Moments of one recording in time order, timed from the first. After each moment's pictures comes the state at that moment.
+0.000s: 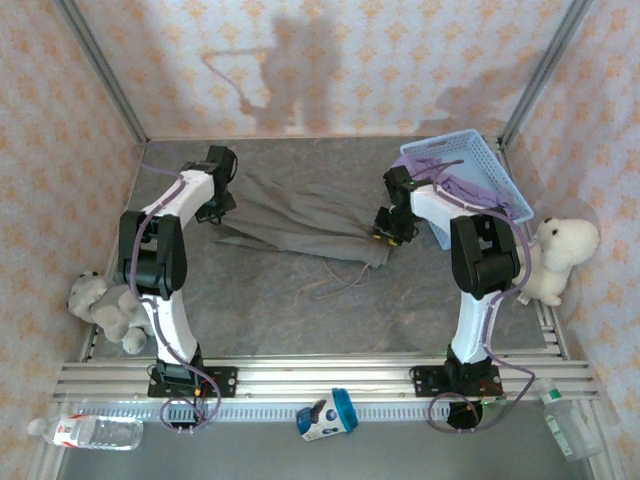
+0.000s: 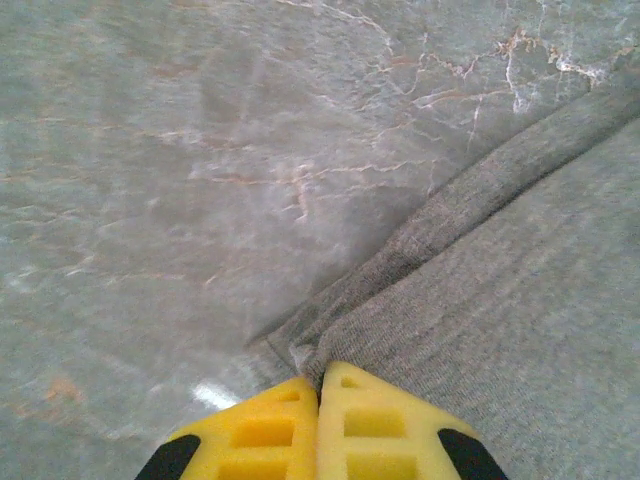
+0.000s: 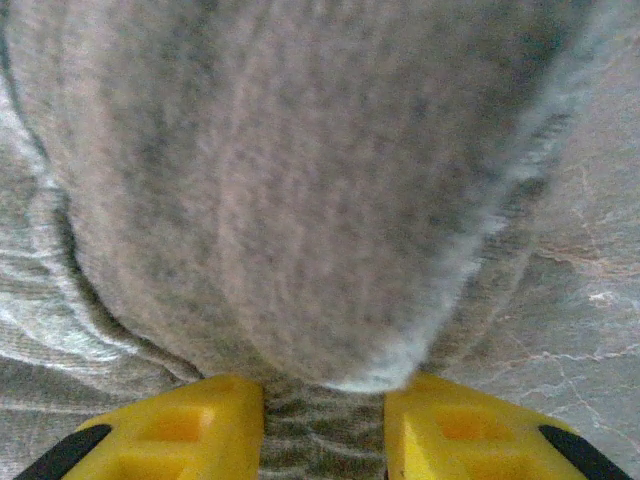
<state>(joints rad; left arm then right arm) -0.05 1.93 1.50 -0.89 -0.34 -0.60 0.29 1.95 1.36 -0.78 -0.18 0.65</state>
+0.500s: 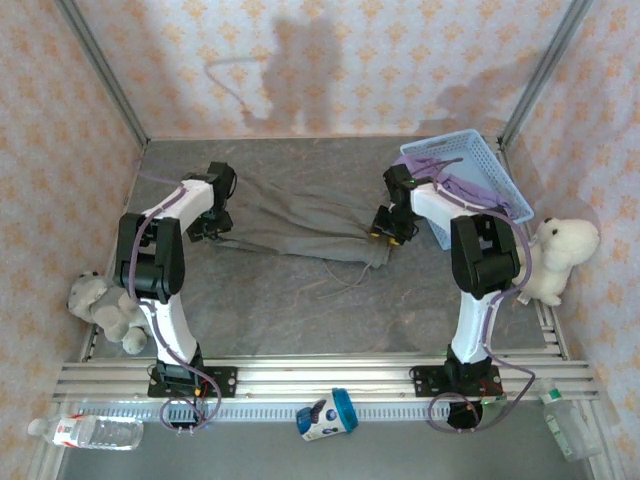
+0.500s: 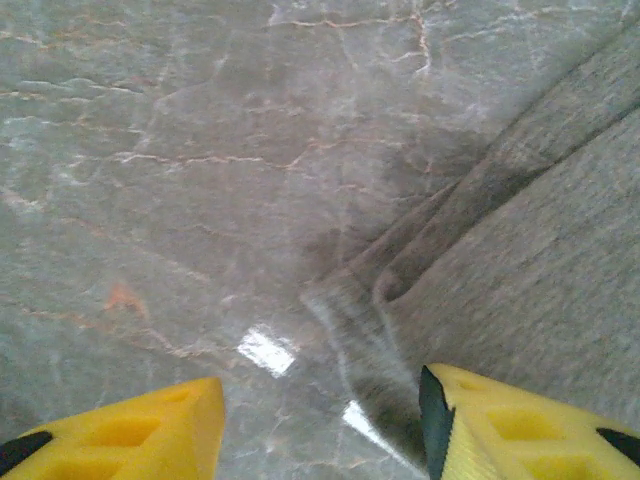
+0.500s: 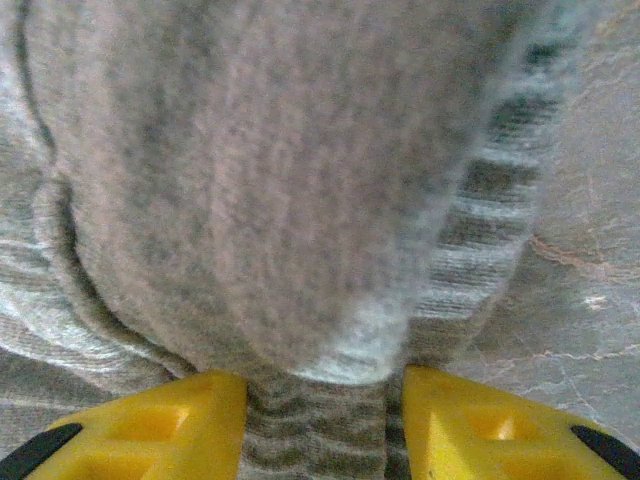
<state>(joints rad) -0.05 1.89 1.37 -0.96 -0.36 -0.62 0.29 1.95 1.39 -0.81 -0.19 0.62</state>
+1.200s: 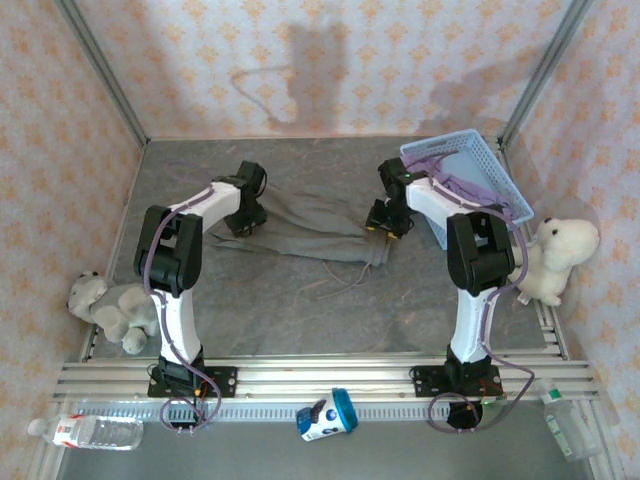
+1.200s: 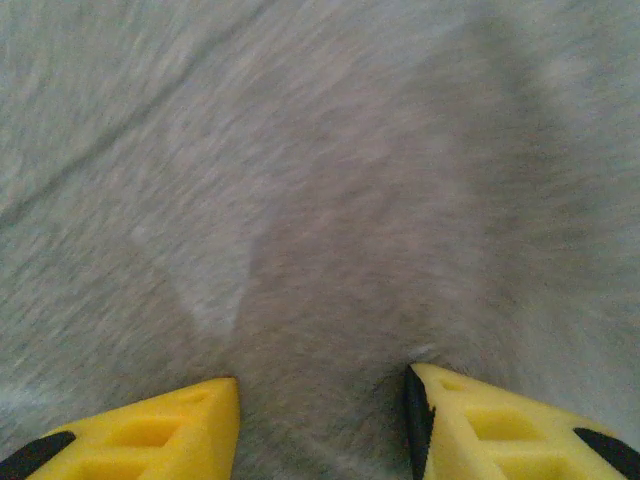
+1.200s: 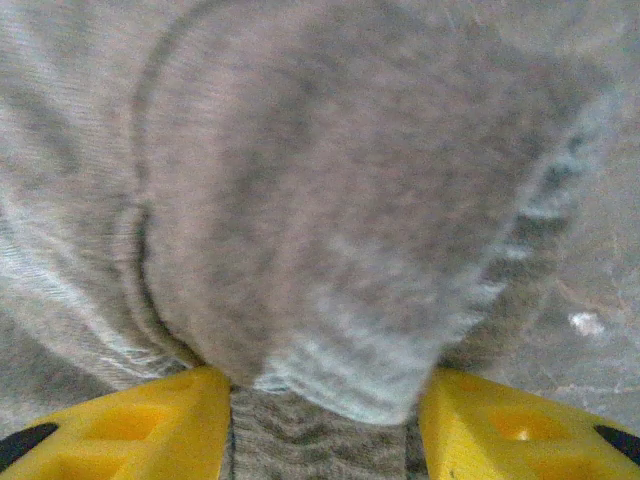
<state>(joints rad) -0.19 1.99 1.36 -0.73 -0.16 -0.82 0.31 1.99 1.45 -0.82 -0.14 0.61</state>
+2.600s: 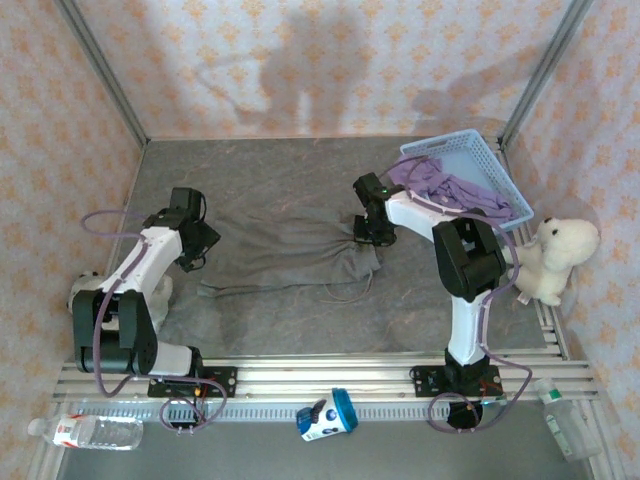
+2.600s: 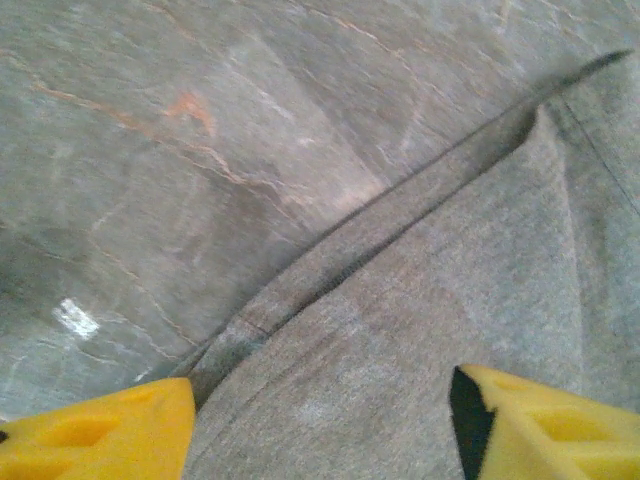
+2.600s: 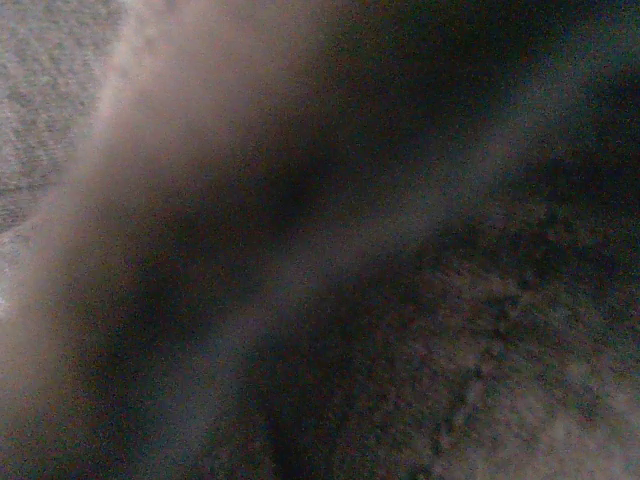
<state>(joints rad) 0.03 1.38 0.92 -0.75 -0.11 -0.91 0.46 1.98 1.39 -0.77 -0.03 0.52</state>
